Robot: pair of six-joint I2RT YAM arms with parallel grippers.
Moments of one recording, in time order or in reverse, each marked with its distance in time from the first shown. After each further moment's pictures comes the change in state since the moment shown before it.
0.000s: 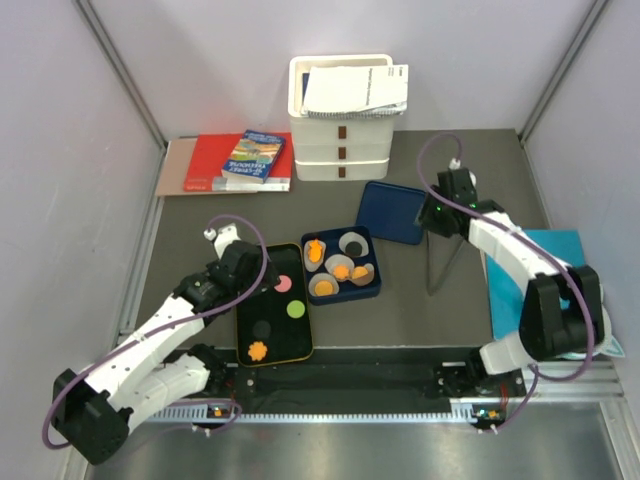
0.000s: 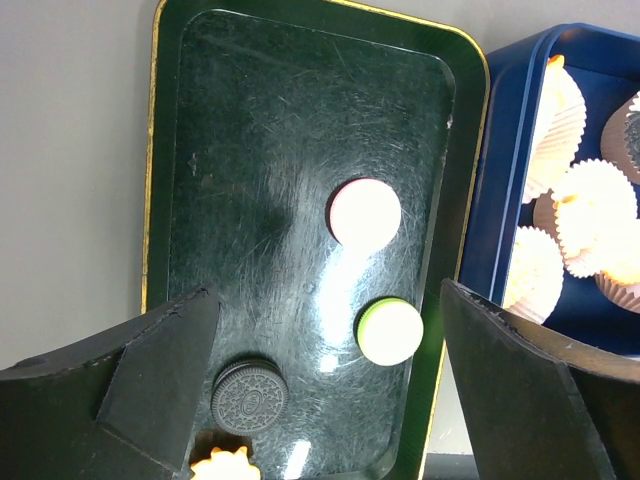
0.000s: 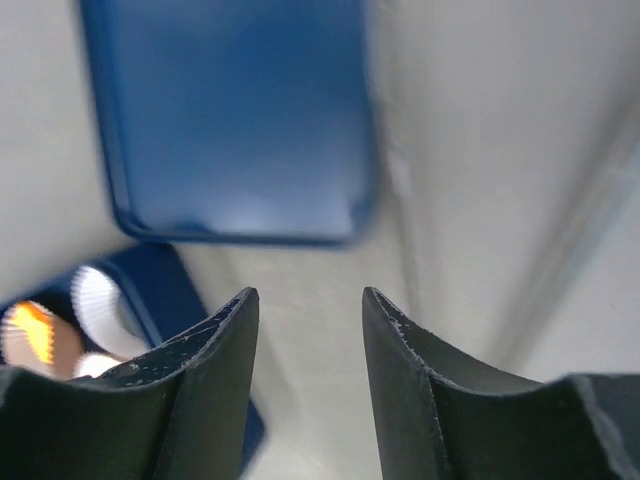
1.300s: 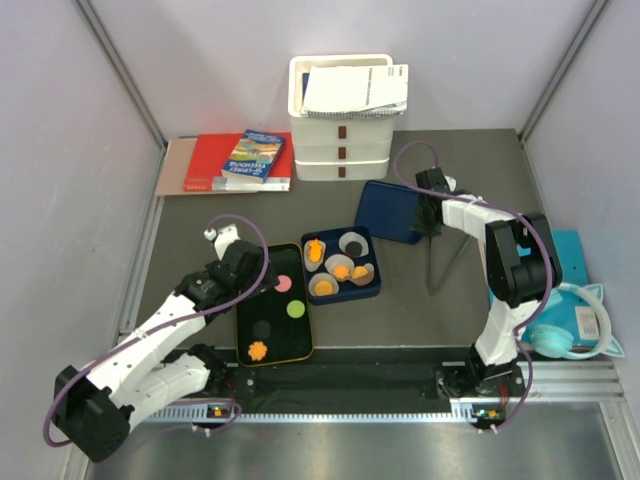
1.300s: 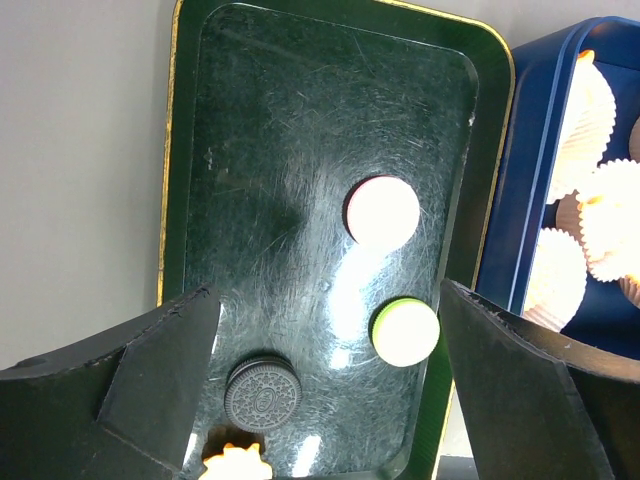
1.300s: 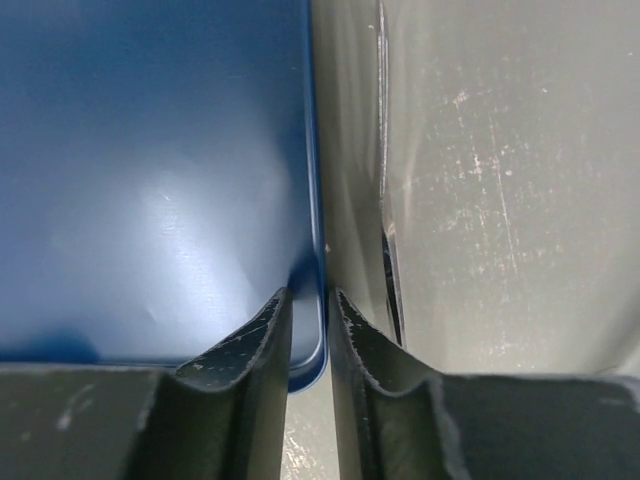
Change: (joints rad) left arm 0.000 0.018 0.006 -0.024 -0.016 0.002; right arm 0.025 0.408 0.161 0.052 0.099 -0.034
